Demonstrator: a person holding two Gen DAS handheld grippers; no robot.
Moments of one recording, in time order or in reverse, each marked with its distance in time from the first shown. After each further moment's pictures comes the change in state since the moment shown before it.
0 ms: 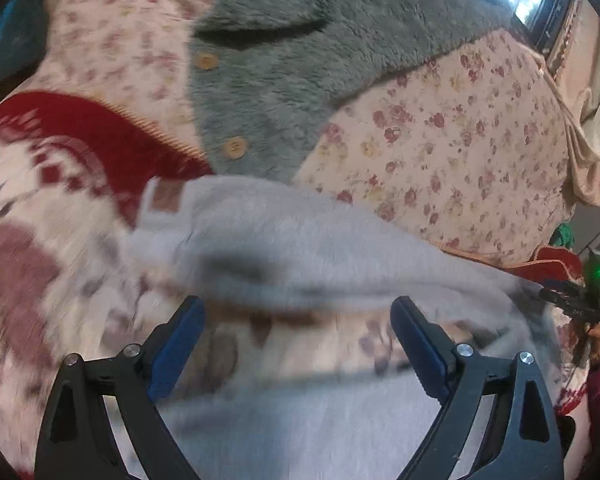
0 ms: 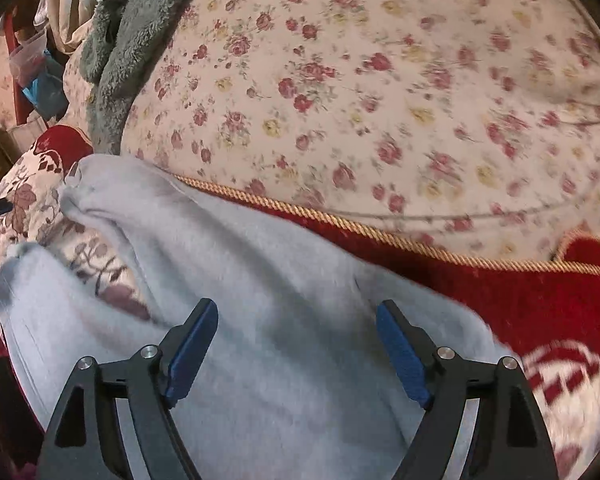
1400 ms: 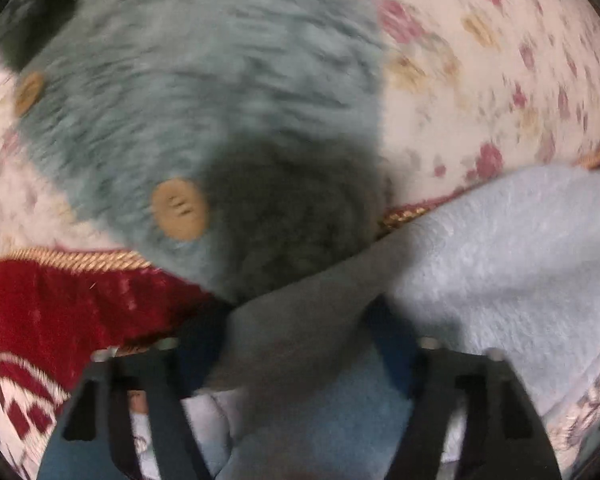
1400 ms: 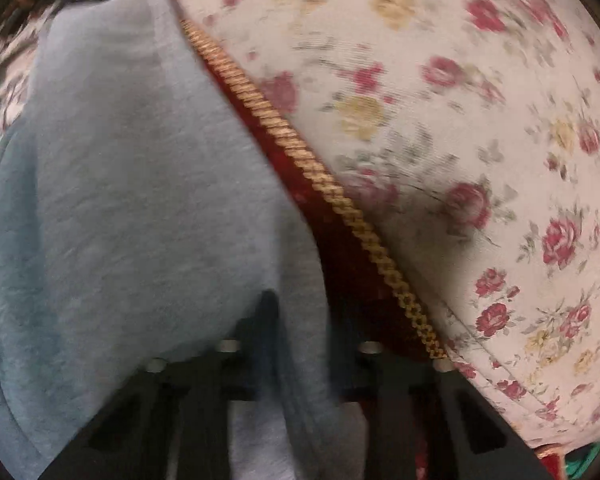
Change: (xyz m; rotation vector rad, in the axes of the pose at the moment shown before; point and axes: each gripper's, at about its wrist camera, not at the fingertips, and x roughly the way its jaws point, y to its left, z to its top) left arm 0.179 0.025 0.068 0.460 0.199 0.292; right arm 0.148 0.027 0.004 -0.630 0.322 -0.108
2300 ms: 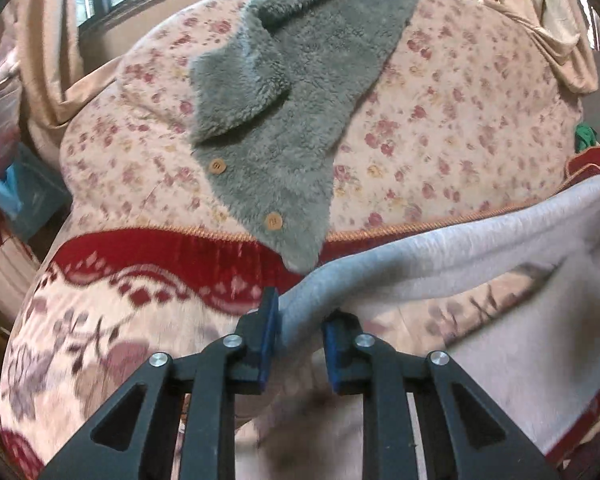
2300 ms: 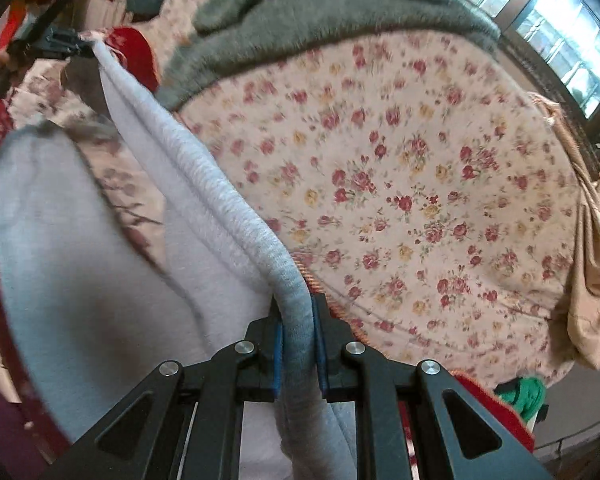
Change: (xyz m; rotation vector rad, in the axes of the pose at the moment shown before) left arm -0.267 -0.019 -0.122 -0.104 -0.314 0.017; right arm -0.278 0.079 -0.085 0.125 -0.358 -0.185
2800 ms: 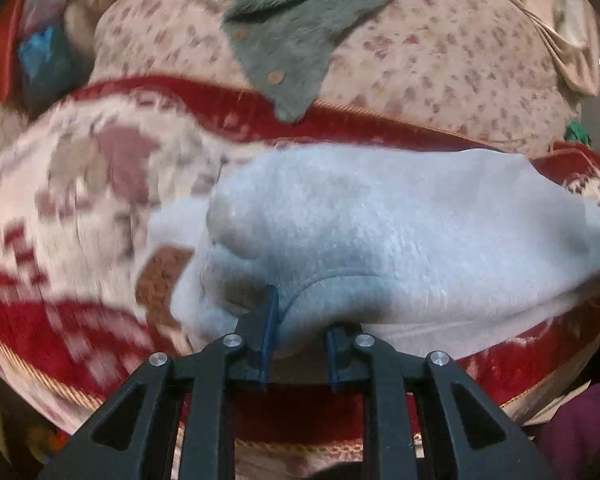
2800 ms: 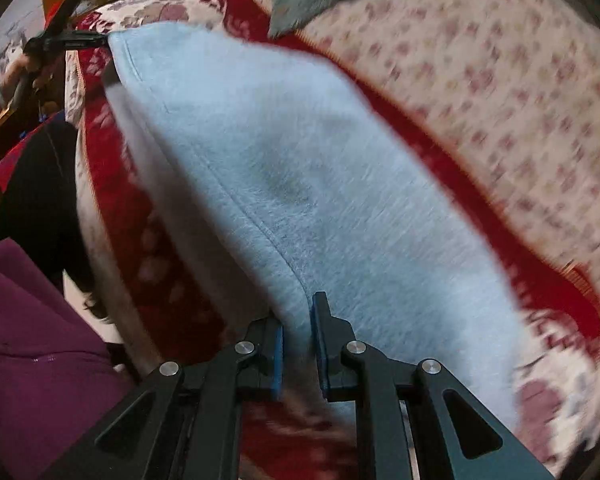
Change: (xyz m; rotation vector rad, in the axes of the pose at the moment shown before) left arm -0.033 -0.024 -0.182 -0.243 0.152 -0.075; right arm 0.011 0.145 -0.131 0.032 0.190 0.295
